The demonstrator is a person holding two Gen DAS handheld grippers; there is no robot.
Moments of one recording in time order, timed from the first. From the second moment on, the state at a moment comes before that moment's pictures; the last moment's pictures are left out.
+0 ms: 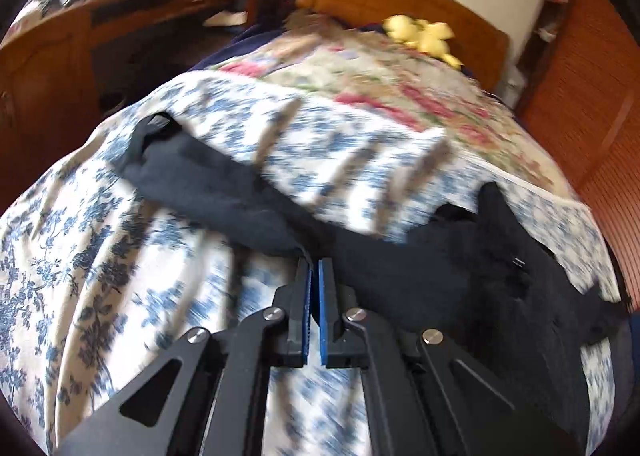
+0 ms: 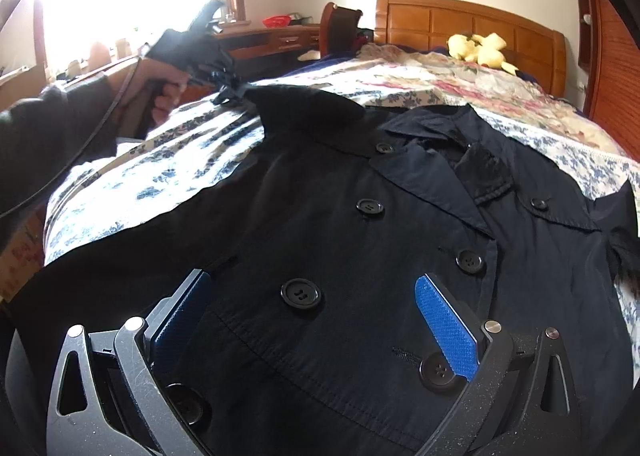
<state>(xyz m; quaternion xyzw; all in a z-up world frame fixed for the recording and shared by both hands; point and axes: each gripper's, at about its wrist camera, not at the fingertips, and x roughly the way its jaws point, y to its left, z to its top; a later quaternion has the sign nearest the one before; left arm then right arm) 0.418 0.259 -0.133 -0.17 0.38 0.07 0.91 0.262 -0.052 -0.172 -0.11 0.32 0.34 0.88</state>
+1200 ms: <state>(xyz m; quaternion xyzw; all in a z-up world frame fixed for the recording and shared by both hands) 0.378 0.316 -0.196 -0.16 0.41 0.12 0.89 0.258 -0.051 -0.171 -0.12 0.32 0.33 0.88</state>
